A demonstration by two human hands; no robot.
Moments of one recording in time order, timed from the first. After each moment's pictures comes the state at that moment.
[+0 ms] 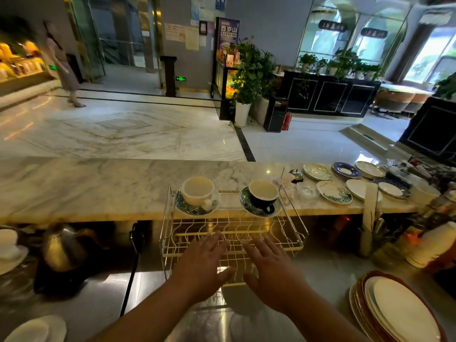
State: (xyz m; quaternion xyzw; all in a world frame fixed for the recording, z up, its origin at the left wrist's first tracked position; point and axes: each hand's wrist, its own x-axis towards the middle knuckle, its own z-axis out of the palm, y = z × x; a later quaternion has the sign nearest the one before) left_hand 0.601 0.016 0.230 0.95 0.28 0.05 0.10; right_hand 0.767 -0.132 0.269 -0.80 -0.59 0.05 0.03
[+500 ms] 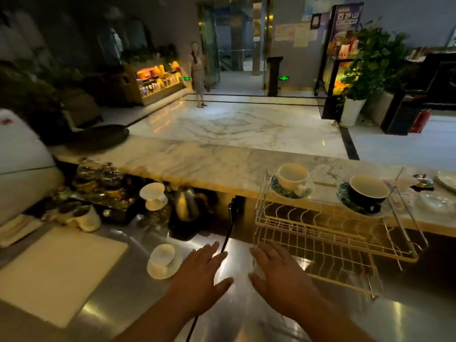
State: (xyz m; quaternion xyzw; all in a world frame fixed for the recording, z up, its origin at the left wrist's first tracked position) left_hand 0.387 -0.055 0.216 0.85 0.52 0.04 0.08; right_hand 0.623 -0.101 0.231 -0.65 -0.75 0.10 0.09
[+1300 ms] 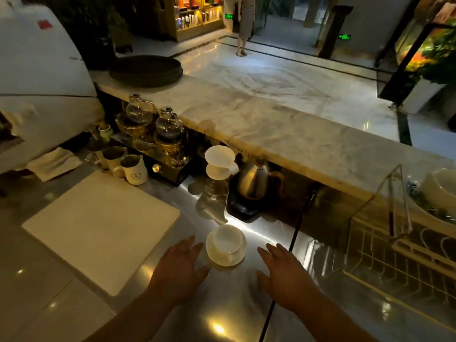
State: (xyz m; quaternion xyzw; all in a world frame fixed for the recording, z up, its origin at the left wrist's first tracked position) left_hand 0.119 0.051 0.096 0.74 0.65 0.01 0.18; right_hand 0.413 0.048 0.117 -0.62 -0.76 0.18 -0.06
